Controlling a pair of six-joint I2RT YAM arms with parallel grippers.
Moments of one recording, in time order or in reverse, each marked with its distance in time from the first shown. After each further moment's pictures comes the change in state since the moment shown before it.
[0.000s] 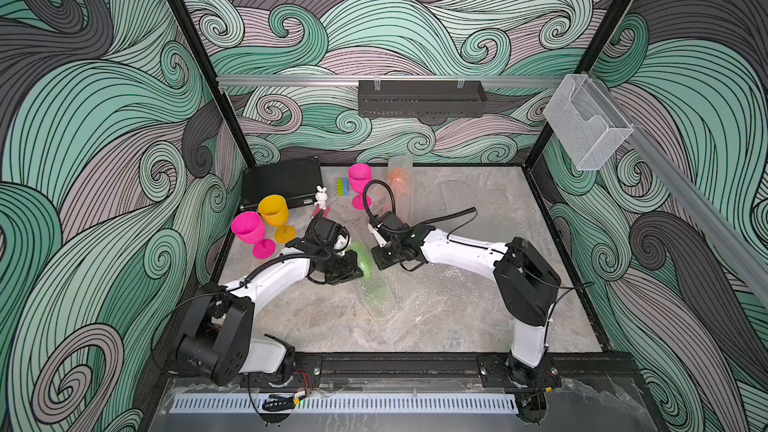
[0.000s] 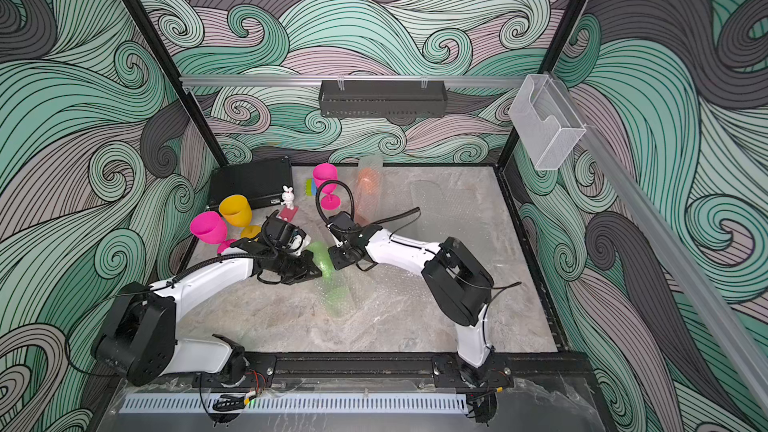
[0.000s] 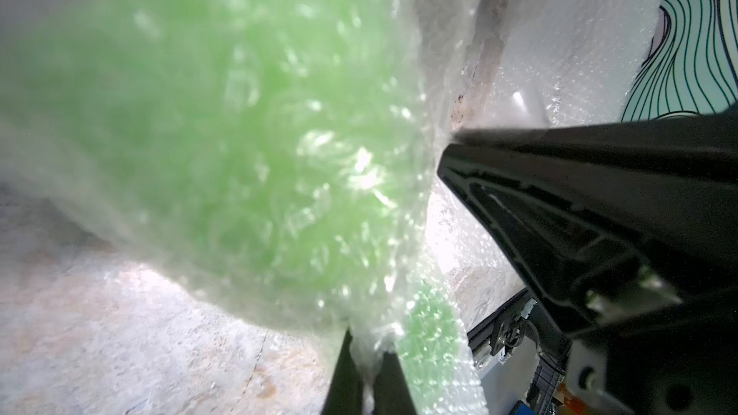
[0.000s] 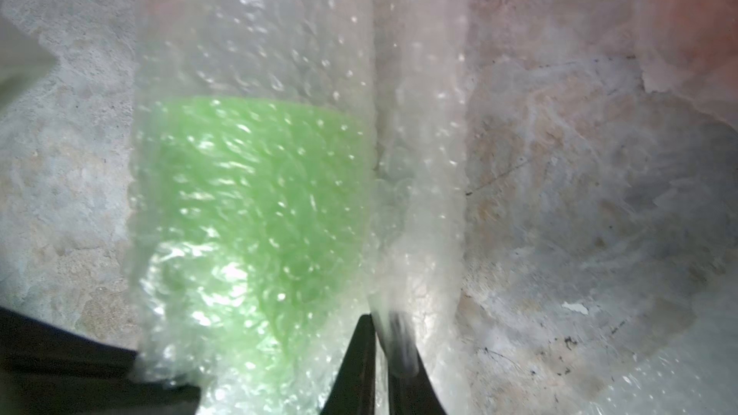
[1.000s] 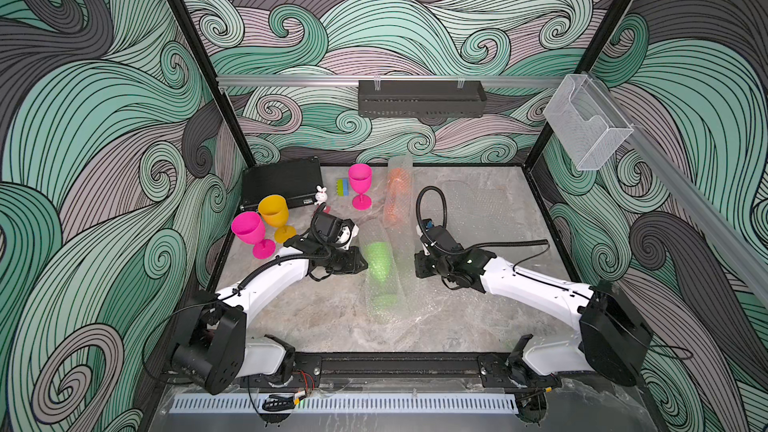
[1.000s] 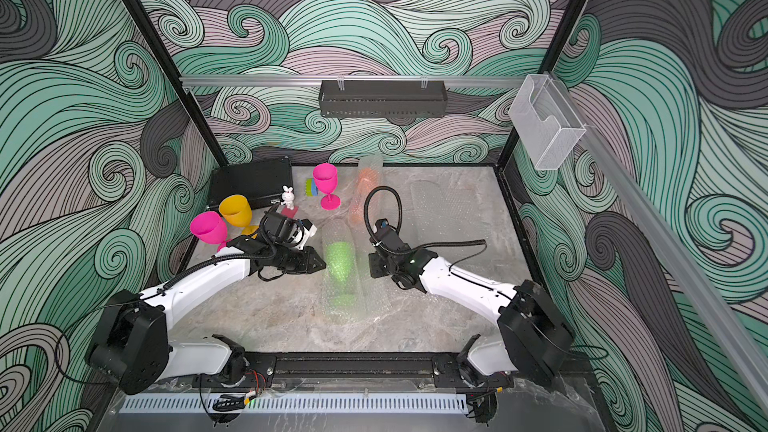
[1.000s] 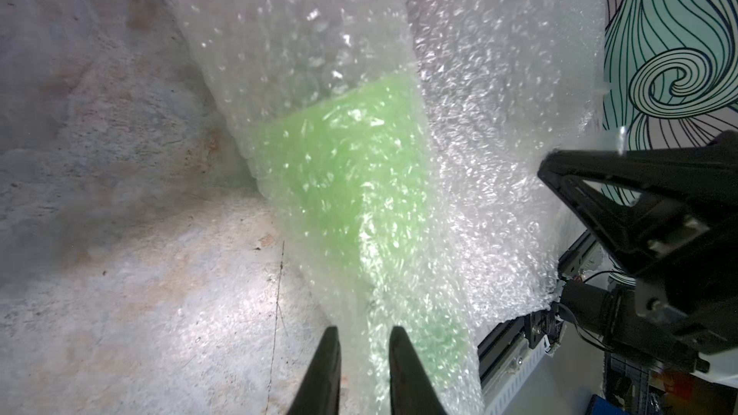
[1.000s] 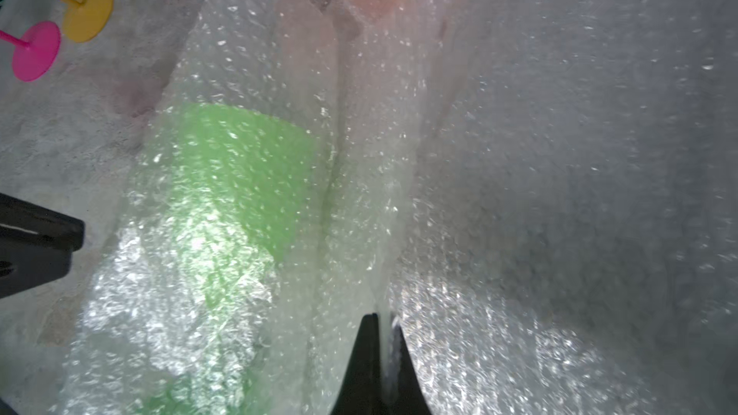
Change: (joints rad) left arm -0.024 -0.028 0.060 0.002 -0.039 0.185; right arm -0.090 -0.511 -0.497 0.127 0.188 0.121
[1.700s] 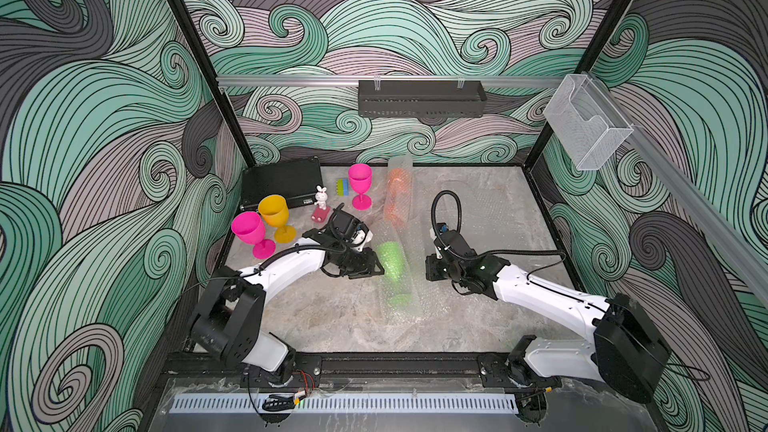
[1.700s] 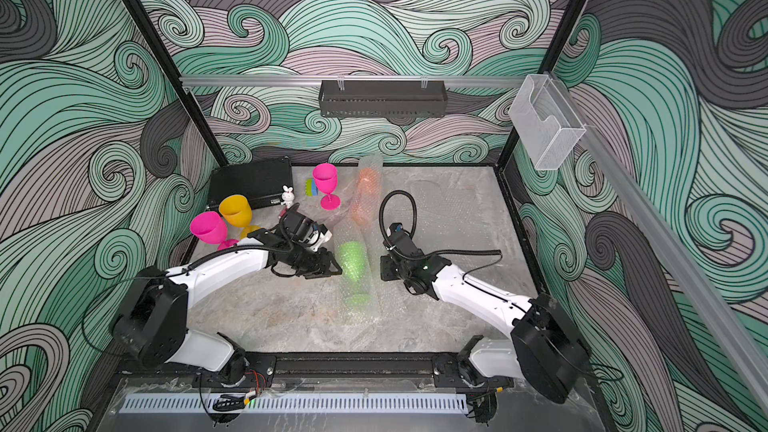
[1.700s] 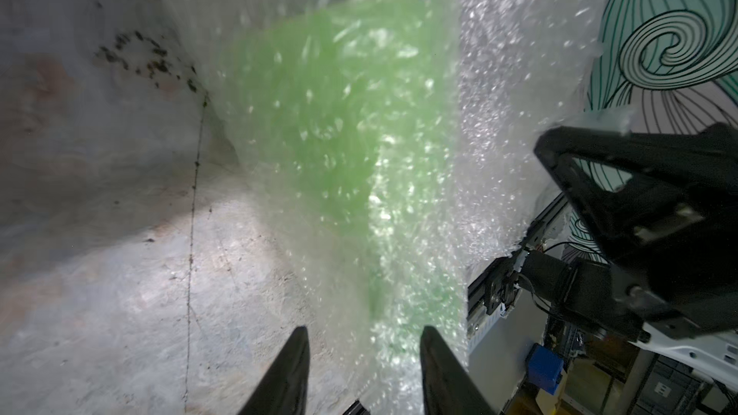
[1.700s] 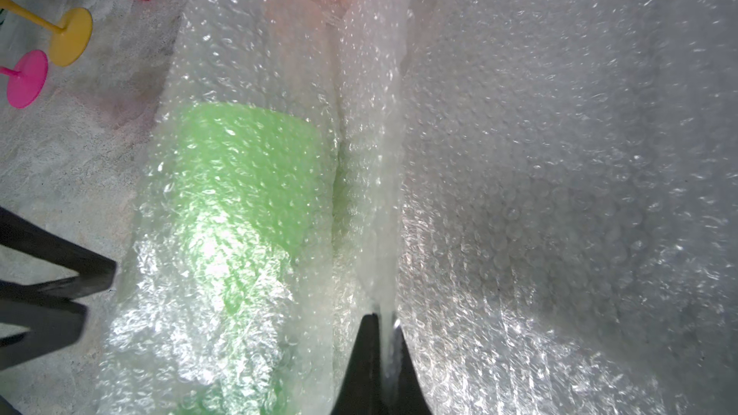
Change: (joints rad) left arm -0.098 0.174 0.077 -0.024 0.100 -0.113; right arm -0.041 -0.070 -0.085 0.023 -0.048 0.037
